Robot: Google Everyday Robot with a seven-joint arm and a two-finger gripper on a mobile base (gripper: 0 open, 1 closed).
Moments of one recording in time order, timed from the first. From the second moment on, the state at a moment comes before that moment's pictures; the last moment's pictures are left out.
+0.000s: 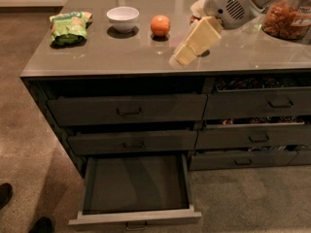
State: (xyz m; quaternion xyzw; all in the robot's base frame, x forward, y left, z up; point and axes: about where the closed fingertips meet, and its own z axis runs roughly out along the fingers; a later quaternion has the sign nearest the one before) arm 0.543 -0.070 1.015 -0.56 0.74 0.14 0.35
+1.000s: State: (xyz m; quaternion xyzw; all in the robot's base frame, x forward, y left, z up) arm 0.613 -0.048 0.987 -0.49 0.75 0.16 0.41
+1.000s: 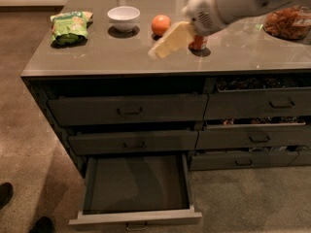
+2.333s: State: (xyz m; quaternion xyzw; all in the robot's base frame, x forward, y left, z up) arm 0.715 0.095 0.956 -0.49 0.73 0.21 0.43
